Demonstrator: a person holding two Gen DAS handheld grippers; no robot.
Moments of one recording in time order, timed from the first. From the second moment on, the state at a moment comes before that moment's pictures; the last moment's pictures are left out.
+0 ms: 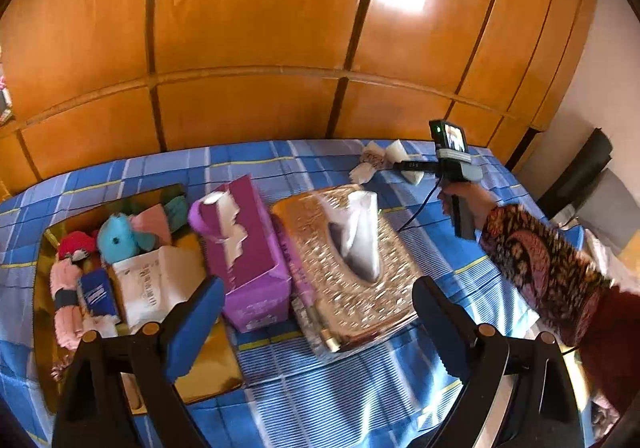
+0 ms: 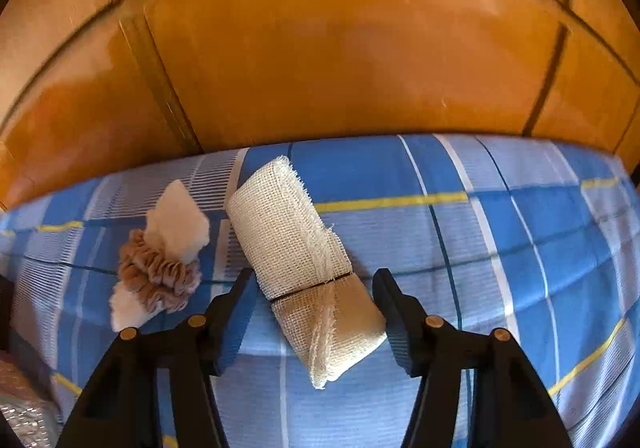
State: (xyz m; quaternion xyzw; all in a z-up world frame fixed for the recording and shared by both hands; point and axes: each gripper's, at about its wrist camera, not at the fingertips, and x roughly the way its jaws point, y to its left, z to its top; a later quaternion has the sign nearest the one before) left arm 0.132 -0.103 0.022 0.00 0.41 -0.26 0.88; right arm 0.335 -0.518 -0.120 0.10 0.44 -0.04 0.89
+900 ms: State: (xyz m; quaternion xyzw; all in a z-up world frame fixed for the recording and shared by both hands) left arm 0.291 -0.389 0.015 0.15 0.47 -0.26 0.83; right arm 0.181 -0.544 -0.146 0.32 0.30 -0.05 0.90
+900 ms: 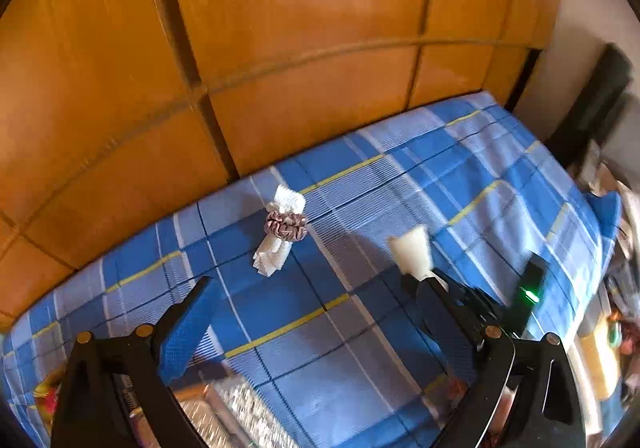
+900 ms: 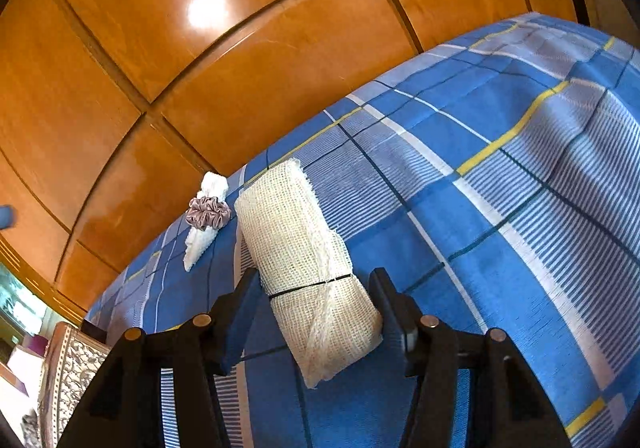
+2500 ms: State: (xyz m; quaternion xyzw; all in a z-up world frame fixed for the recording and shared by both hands) left arm 0.377 -0.410 -0.032 0.08 0.53 -0.25 0.81; right arm 0.177 -0.542 -0.148 0.32 0.29 -0.05 0.90
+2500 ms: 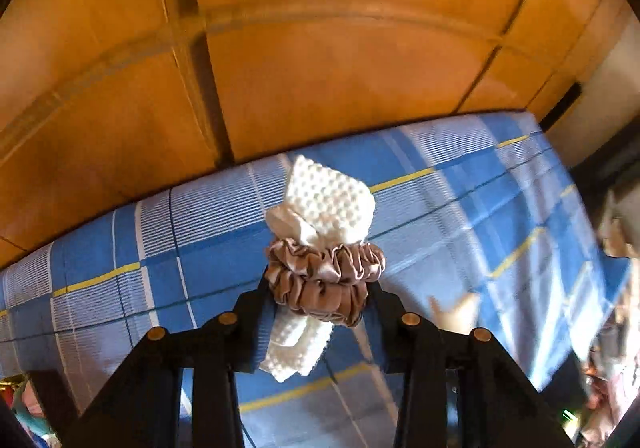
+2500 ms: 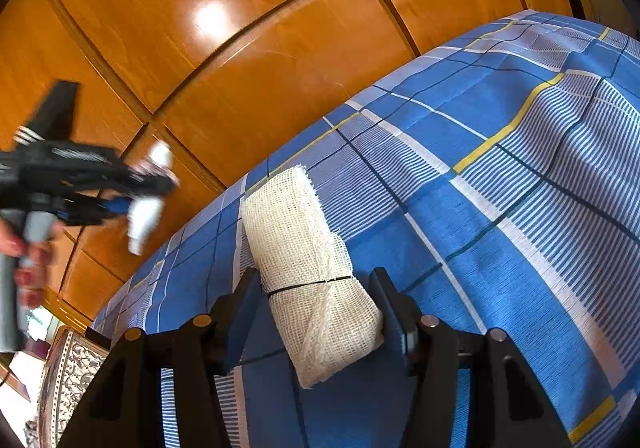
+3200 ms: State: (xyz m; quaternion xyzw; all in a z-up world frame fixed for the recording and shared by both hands) left arm 0.227 -0.162 0.123 -0.04 0.42 -0.29 0.86; right arm 0.187 -0.535 -0.144 0.28 0.31 -0.07 0.90
